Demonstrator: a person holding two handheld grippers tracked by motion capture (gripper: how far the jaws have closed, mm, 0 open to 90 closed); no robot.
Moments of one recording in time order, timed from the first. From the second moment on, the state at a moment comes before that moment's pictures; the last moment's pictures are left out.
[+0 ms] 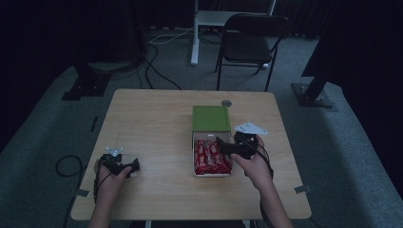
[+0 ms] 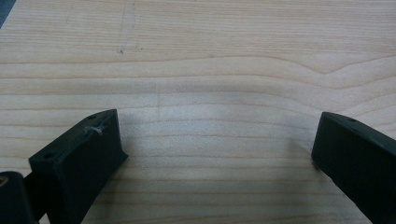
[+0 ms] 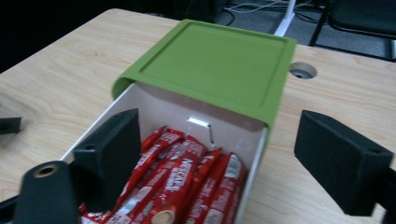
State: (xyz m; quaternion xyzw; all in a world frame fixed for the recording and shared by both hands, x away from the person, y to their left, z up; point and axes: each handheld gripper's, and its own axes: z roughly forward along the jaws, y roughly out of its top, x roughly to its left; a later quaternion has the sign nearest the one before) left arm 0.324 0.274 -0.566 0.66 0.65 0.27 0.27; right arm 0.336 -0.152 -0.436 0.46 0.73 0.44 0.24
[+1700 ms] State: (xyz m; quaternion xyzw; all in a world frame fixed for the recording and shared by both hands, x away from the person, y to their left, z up) left arm 0.324 0.274 -0.566 0.66 0.65 0.27 0.27; right arm 0.332 -0.105 -0.487 0.50 0.78 0.34 0.18
